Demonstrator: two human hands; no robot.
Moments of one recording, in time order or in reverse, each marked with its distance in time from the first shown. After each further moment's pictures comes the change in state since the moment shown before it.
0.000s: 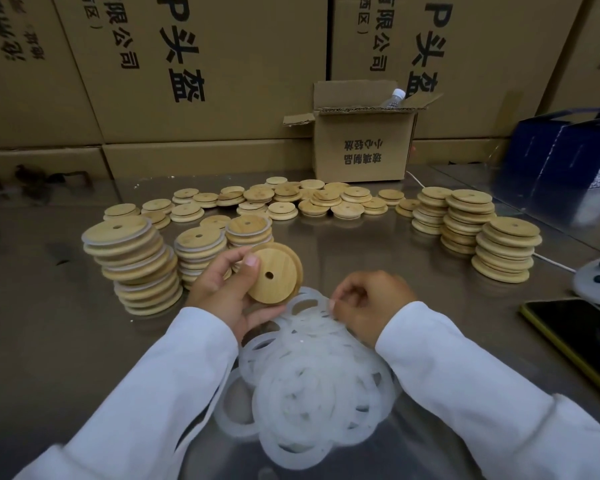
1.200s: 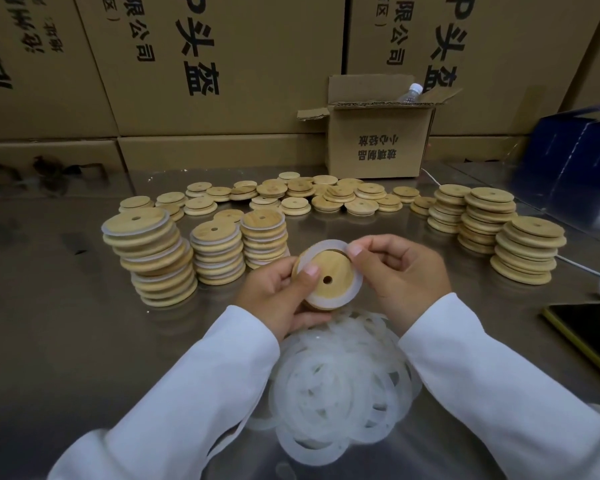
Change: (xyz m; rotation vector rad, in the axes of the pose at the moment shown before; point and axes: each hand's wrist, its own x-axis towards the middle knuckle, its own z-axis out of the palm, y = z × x) left_hand -0.017 -0.004 0.018 0.156 -0.262 -0.050; right_hand -0.012 -0.031 -0.004 0.758 0.339 -0.097
